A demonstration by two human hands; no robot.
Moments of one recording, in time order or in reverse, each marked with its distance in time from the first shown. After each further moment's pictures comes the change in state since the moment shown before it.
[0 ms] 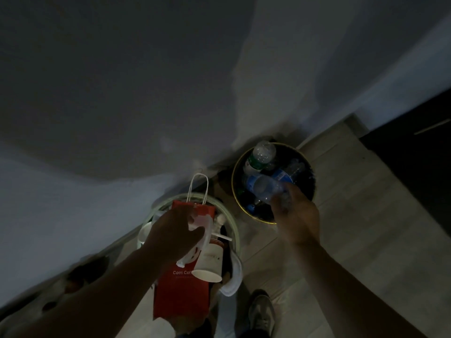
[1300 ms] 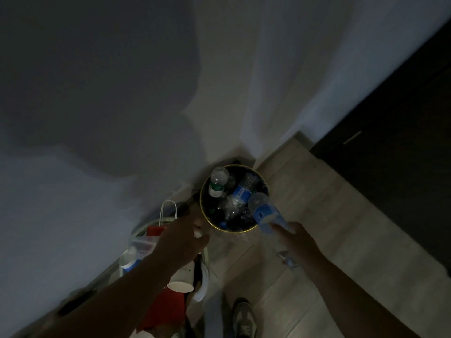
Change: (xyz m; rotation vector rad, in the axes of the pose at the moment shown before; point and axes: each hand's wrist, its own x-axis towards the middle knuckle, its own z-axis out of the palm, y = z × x) left_hand -0.032 0.129 -0.013 0.021 -0.040 0.150; right_hand -0.027 0.013 -0.157 0.398 -0.399 0.735
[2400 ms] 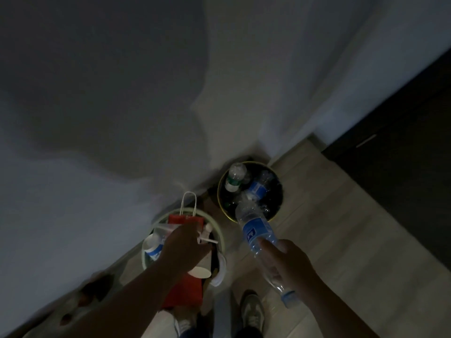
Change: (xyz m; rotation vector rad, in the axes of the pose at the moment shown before) left_hand -0.051 -0.035 -0.016 0.002 0.019 -0.153; right_hand -0.090 -0.009 0.054 -0.183 -0.075 -0.090
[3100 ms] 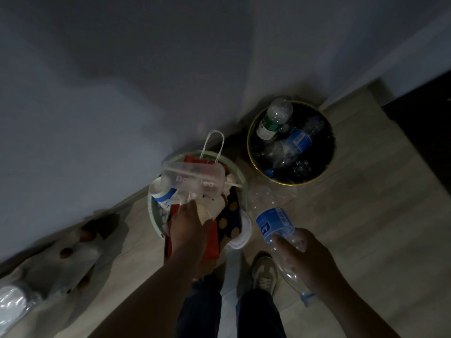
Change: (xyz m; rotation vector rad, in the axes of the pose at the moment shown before) left_hand 0.034 -0.135 0.148 -0.069 0.221 -0.387; right_hand 0.072 0.100 0.088 -0.153 -0.037 -0.021
